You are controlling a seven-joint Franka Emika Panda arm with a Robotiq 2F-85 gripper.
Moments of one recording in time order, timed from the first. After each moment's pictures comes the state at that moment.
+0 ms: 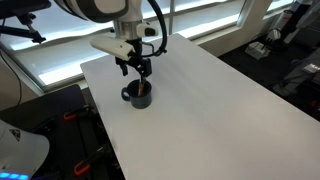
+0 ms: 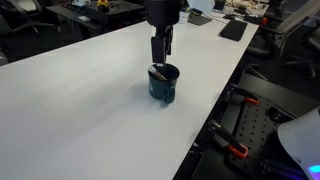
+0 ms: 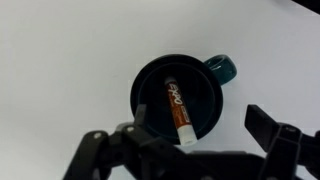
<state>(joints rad) 0.08 0.02 0.04 -2.59 -0.15 2.52 -0.19</state>
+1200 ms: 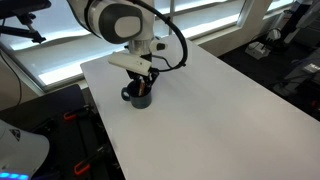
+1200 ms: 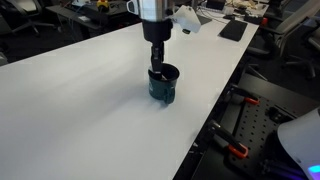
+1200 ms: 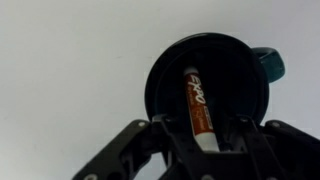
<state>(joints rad) 0.02 0.20 0.05 -2.52 -0.14 2.64 -0.38</state>
